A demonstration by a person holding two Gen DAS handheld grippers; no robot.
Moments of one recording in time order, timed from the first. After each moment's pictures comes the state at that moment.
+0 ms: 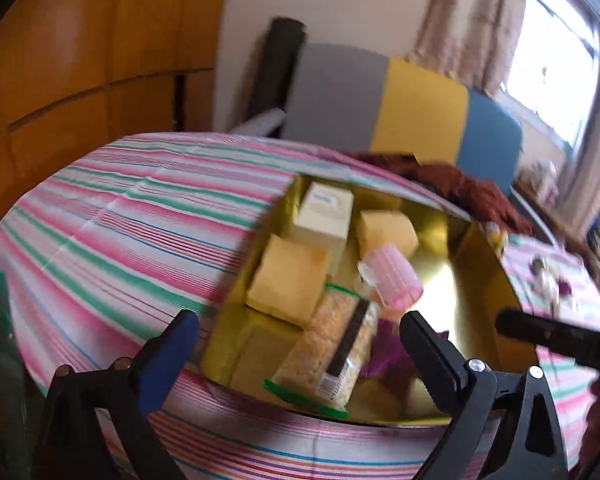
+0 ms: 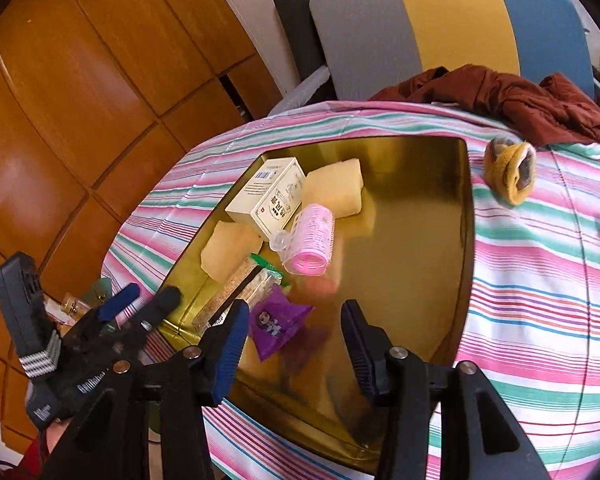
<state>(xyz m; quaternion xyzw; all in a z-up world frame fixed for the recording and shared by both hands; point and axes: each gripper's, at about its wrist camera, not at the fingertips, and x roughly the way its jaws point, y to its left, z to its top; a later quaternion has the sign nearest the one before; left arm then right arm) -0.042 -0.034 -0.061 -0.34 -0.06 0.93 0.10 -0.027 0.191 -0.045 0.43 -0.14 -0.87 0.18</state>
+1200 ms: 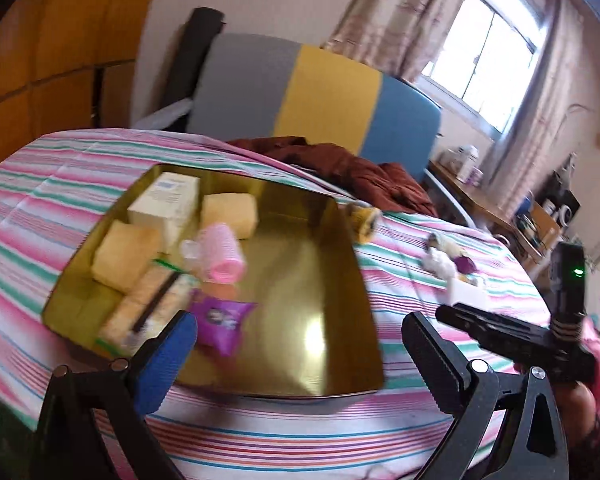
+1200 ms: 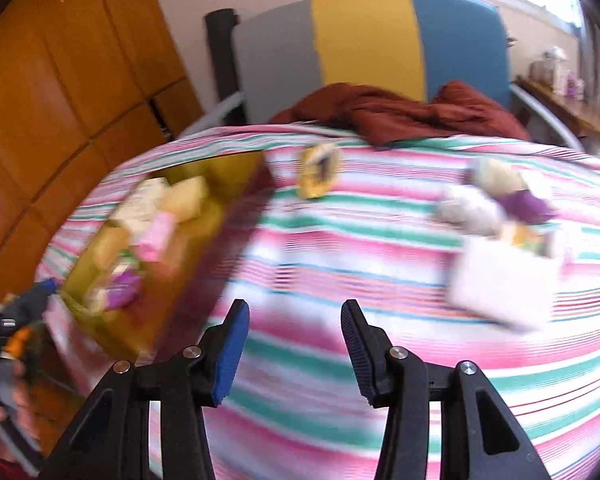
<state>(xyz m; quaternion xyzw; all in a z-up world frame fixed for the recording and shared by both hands) 0.004 0.071 -0.027 -0.36 -0.07 0.90 0.25 0.022 0.347 -0.055 0.41 -0.10 -0.91 0.05</state>
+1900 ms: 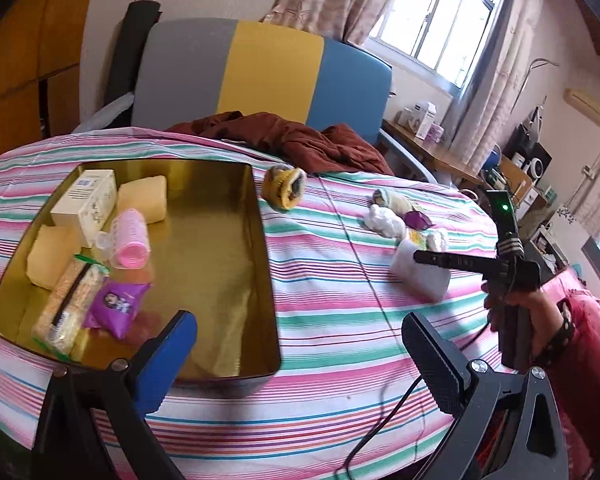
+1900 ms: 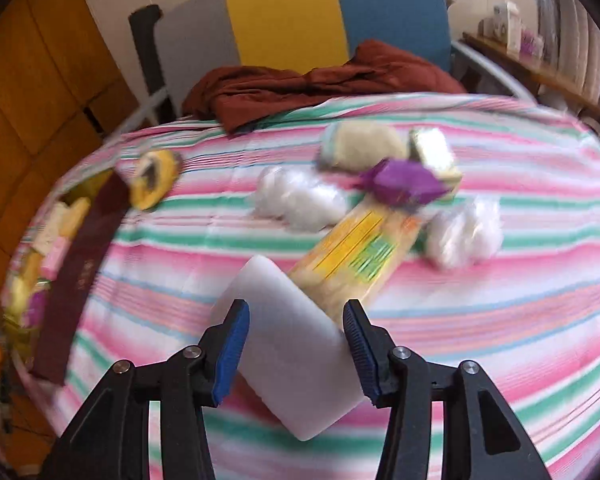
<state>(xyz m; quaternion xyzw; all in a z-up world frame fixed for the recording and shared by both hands) 0.031 0.142 -0.026 -0.39 -0.02 0.87 0.32 0.007 0.480 -0.088 0.46 -0.15 -0.87 0.01</state>
